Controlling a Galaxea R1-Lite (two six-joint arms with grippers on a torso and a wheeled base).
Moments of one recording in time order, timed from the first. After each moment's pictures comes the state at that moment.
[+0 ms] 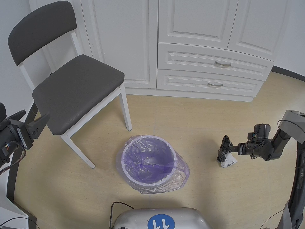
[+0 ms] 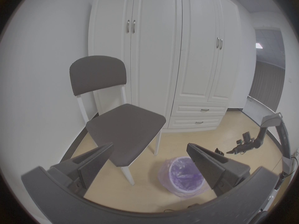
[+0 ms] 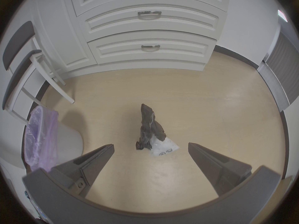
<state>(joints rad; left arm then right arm) -0.20 1.01 -0.53 -0.40 0.07 -0.02 -0.11 2.37 -0.93 -0.80 0.07 -0.04</state>
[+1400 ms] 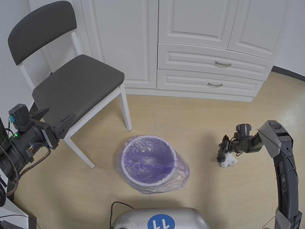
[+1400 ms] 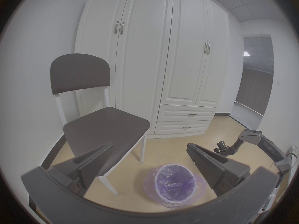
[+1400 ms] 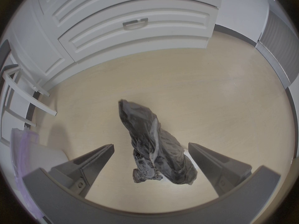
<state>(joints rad) -0.33 1.24 -0.40 -0.83 0.05 -0.04 -0.08 2.80 -1.68 -0.39 0.05 0.15</state>
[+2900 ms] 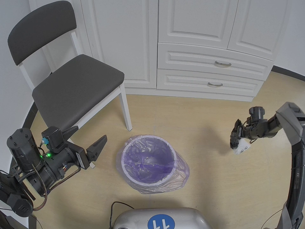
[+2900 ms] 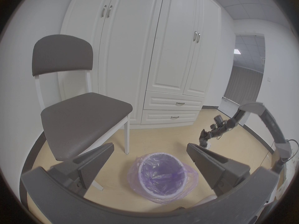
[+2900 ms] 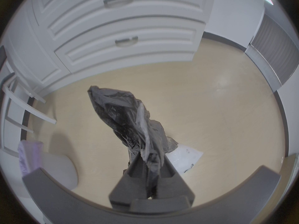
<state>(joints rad) -0.46 1.56 -0.23 -1.26 0.05 -0.05 -0.12 2.49 -1.49 -0.30 -0.02 0.12</state>
